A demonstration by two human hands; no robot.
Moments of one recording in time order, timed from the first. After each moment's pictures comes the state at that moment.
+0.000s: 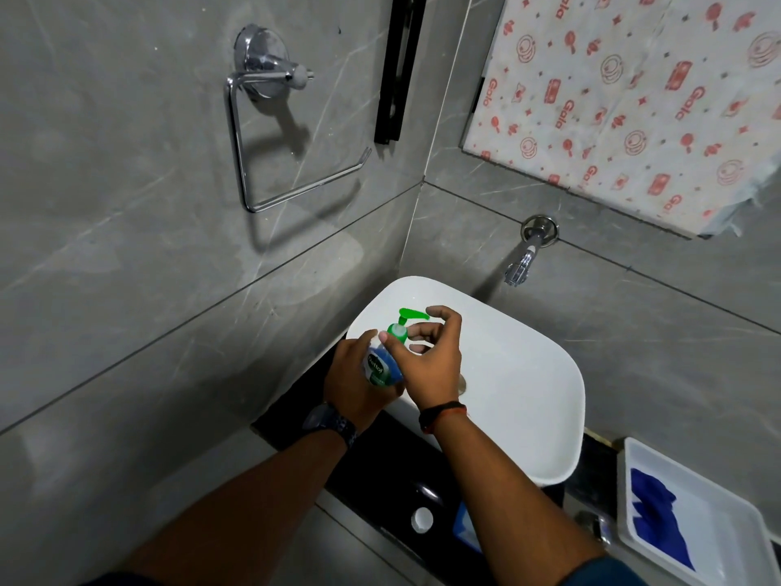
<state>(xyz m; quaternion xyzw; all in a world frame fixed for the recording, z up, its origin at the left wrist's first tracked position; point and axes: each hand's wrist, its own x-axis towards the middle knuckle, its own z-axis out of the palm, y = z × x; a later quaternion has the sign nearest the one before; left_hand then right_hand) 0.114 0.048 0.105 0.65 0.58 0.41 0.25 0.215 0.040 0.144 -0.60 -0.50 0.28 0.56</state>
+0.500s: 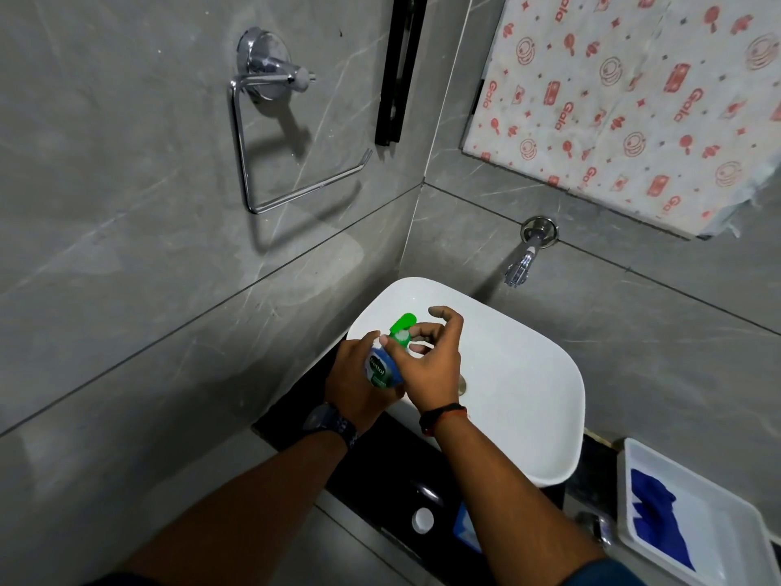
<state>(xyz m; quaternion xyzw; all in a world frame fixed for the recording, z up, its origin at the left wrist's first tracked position) 0.114 0.047 0.103 0.65 0.58 0.42 0.26 0.215 0.040 0.142 -0.59 -0.52 0.27 0.56</state>
